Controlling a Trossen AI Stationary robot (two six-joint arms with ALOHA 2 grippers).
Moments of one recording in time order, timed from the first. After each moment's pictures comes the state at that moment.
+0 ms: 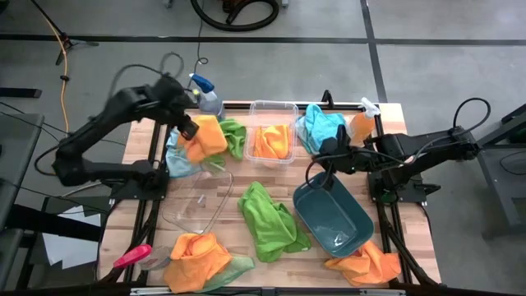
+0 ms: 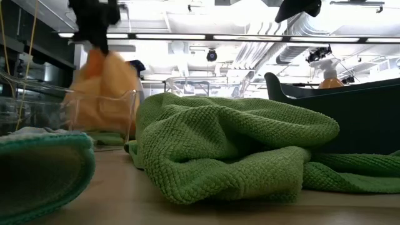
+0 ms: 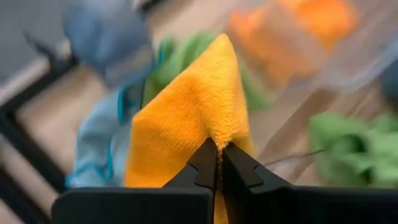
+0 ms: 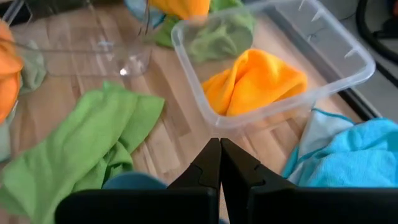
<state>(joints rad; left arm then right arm) 0.70 1.06 1.27 -1.21 0.06 -0.15 0.21 1.16 1.21 -0.87 0.46 0.46</state>
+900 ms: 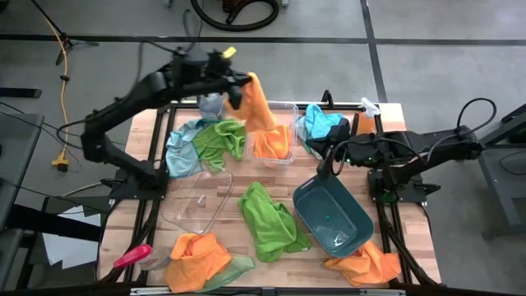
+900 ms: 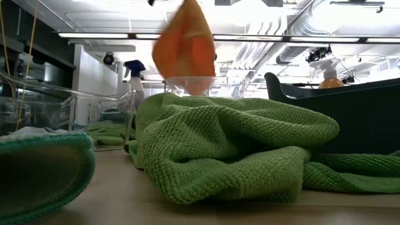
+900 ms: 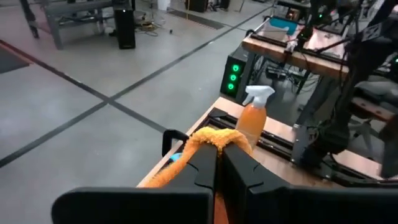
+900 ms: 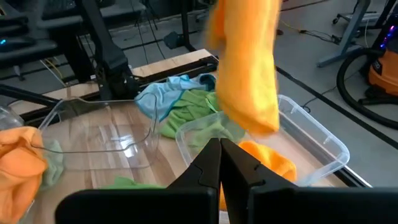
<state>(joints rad) 0.43 1.46 1.72 -0.55 -0.04 -0.13 0.21 1.10 1.21 -0.56 0.60 0.33</state>
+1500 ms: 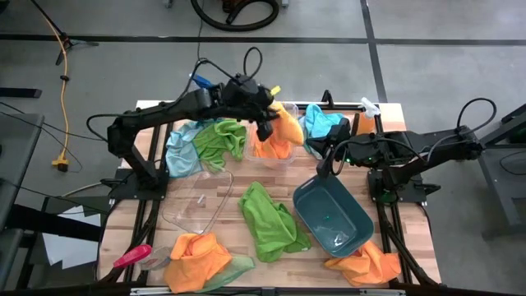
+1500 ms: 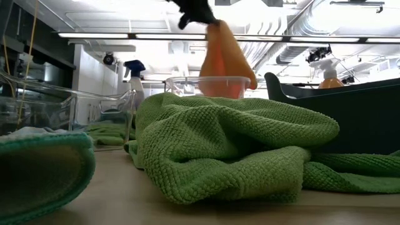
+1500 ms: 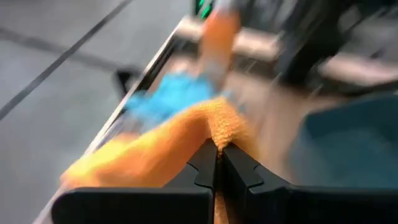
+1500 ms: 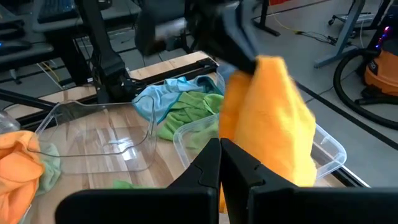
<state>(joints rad) 0.30 1.68 1.72 -0.64 -0.05 -0.04 0.21 1.10 1.21 -0.56 0.62 0.34</state>
